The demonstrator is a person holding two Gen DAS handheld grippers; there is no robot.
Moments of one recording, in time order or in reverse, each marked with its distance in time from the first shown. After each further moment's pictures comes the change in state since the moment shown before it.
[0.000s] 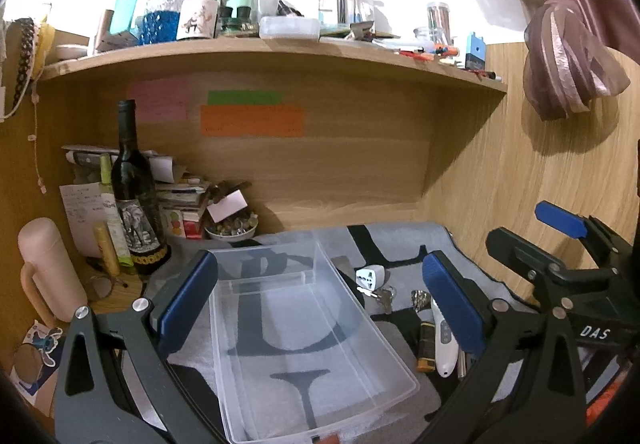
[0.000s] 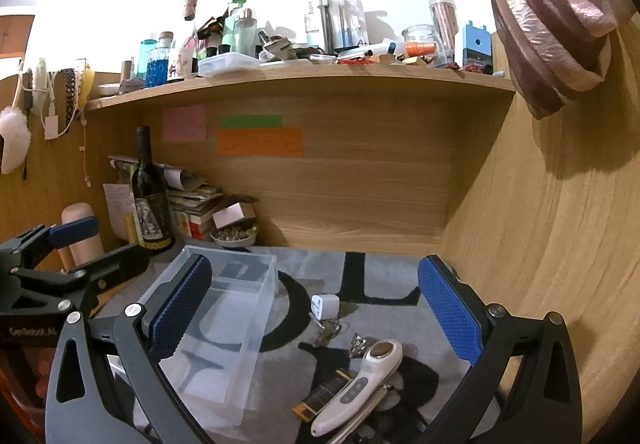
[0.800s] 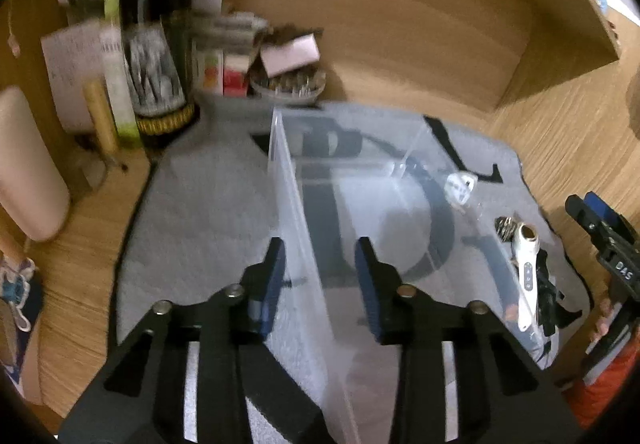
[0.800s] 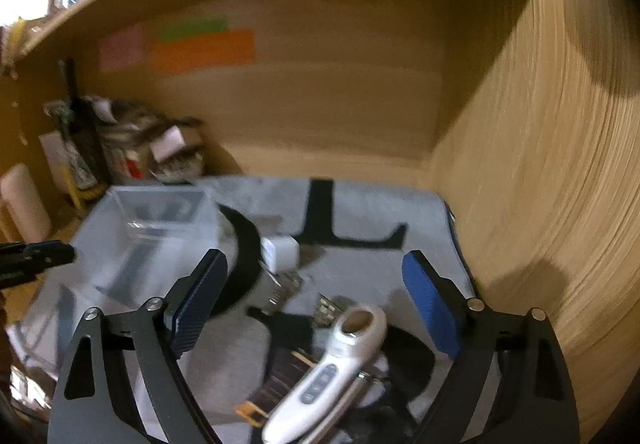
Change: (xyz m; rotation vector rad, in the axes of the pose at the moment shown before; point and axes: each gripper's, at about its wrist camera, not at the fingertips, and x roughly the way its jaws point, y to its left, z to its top) left arm 0.104 0.109 -0.054 -0.196 0.481 0.032; right arm 0.096 -0.037 -0.035 0.028 0.306 -0.113
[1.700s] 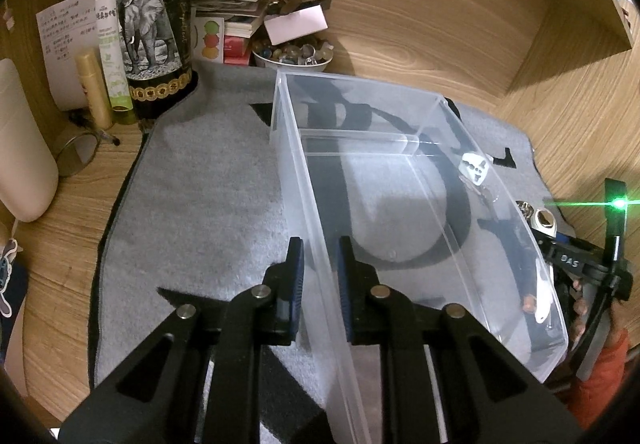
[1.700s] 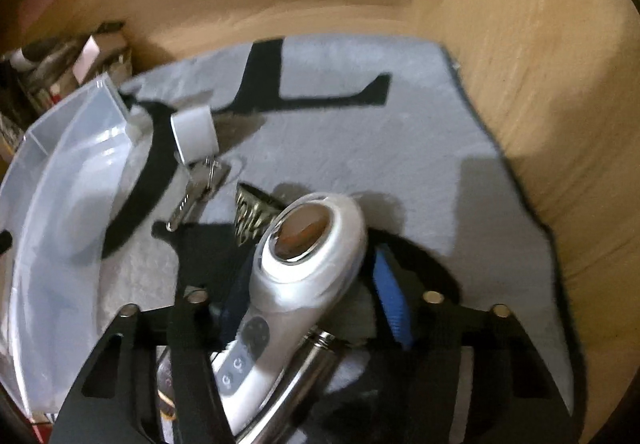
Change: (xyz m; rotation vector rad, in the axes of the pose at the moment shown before) left arm 0.017 0.003 -0.011 -0.008 0.040 0.013; right arm 0.088 -0.036 -0.050 0.133 0.389 -0.002
